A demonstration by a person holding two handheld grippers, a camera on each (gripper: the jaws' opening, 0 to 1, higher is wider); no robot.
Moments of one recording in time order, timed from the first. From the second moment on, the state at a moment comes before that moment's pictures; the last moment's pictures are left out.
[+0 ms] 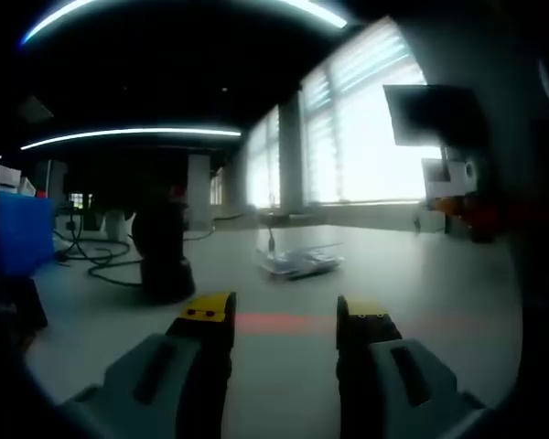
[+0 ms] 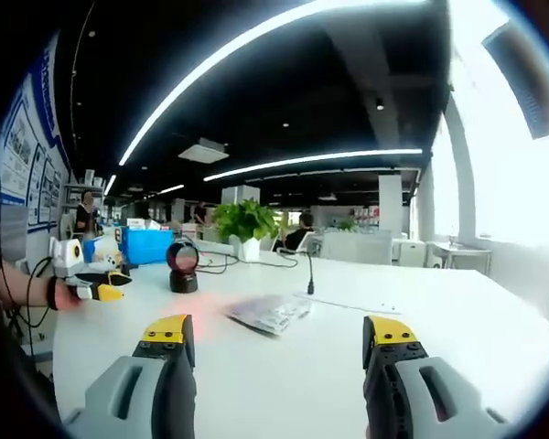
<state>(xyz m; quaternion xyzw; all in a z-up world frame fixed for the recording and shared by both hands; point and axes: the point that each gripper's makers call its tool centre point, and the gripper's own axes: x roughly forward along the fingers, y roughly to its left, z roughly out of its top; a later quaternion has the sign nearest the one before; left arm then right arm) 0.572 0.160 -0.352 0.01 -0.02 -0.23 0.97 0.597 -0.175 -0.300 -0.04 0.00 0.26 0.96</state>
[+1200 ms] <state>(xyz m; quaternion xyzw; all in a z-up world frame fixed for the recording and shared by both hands) 0.564 0.152 -0.349 0.01 -0.03 -0.24 0.97 0.591 -0.232 -0.356 -0.01 0.00 0.21 0.98</state>
